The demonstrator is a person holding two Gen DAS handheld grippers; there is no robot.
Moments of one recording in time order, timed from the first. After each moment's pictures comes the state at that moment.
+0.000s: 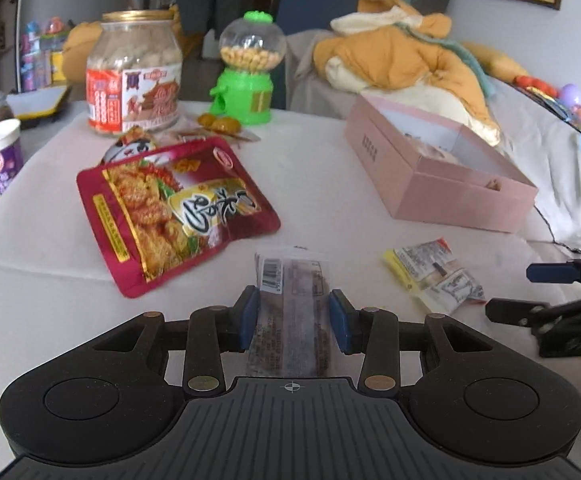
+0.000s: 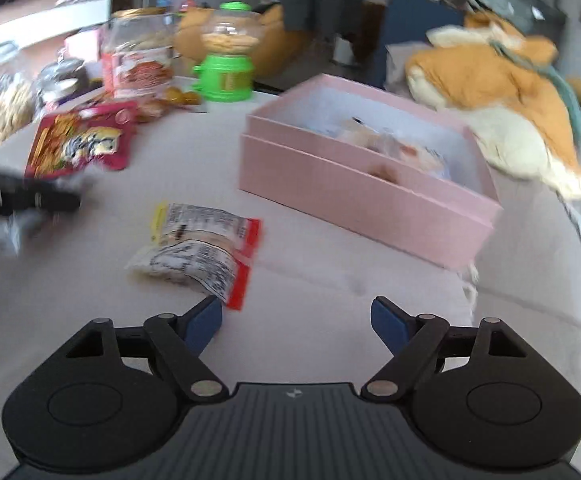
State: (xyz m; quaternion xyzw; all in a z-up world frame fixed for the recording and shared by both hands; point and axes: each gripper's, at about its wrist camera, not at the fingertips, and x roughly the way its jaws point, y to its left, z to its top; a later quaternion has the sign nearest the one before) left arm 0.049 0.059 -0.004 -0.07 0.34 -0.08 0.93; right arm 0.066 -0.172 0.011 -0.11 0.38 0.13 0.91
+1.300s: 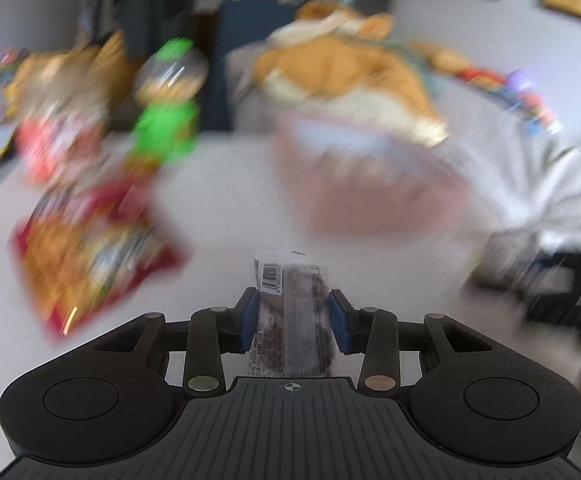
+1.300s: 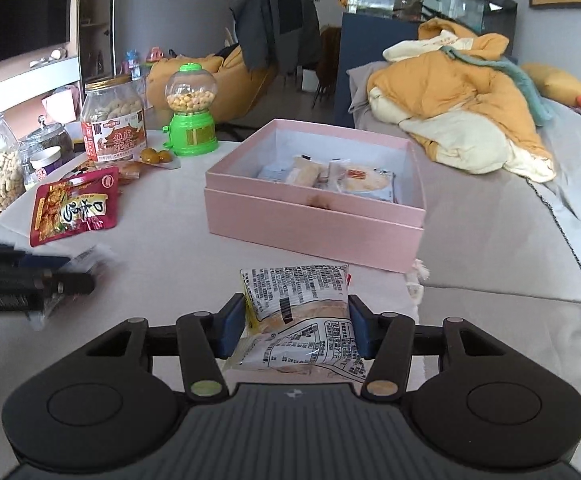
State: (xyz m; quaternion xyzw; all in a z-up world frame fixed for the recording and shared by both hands) left arm 0.055 0.008 0.041 -0.04 0.30 -0.17 0.94; right arm 0.035 -0.211 0.037 -0.06 0.32 0.10 0.94
